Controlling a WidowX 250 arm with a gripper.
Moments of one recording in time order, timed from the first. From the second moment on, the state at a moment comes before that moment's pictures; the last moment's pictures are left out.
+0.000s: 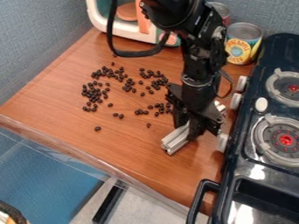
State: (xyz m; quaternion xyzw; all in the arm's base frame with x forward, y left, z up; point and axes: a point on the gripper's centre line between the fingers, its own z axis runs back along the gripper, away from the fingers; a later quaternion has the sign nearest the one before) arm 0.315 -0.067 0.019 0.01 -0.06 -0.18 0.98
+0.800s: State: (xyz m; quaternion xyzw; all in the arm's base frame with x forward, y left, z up) arm 0.326 -0.036 0.018 0.01 -0.06 -0.14 0.99
